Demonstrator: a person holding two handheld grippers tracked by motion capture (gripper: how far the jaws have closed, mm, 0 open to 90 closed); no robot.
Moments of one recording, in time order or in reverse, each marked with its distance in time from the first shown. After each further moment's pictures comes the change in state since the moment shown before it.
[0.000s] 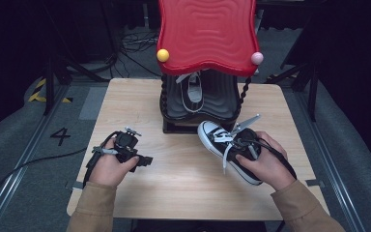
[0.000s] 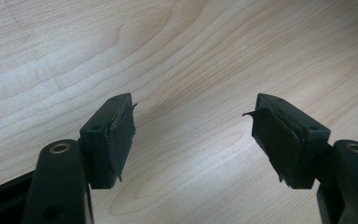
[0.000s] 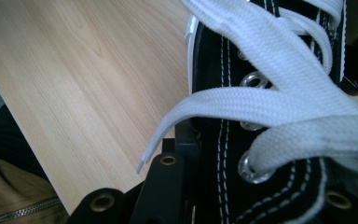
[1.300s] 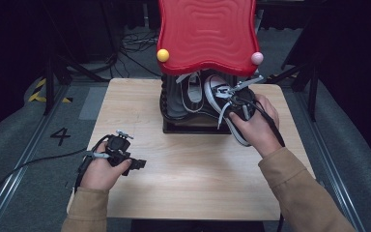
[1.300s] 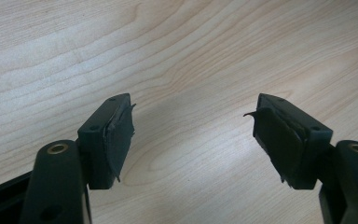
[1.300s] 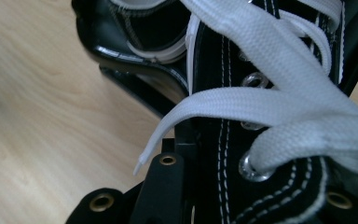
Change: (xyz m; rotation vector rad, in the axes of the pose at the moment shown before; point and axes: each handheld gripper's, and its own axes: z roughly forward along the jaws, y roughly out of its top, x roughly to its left) left arm 0.010 -0.016 -0.010 0.000 0.009 -0.039; right arm -0.043 0.079 -0.025 -0.194 -0.254 0.113
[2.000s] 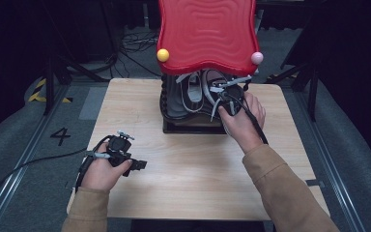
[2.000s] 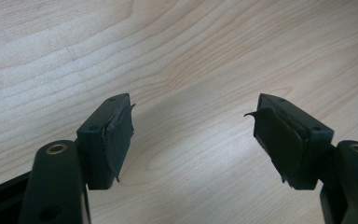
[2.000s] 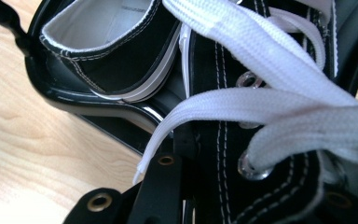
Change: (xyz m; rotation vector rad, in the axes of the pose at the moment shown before) left arm -0.001 0.000 0.003 0.014 -0.007 0.012; right arm 0.002 0.011 0.037 -0.061 -0.114 0.085
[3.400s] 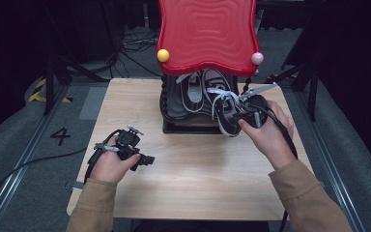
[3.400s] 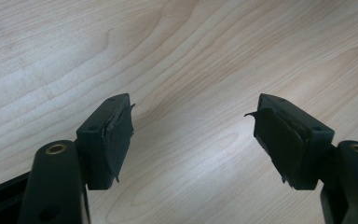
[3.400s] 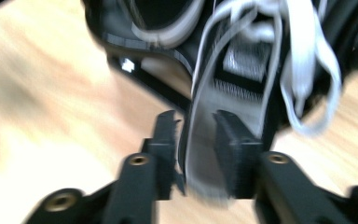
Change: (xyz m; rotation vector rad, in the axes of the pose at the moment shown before) left arm -0.009 0.024 0.011 0.010 -0.032 0.056; right arm -0.016 -0.035 -0.065 0.065 0.143 -0.050
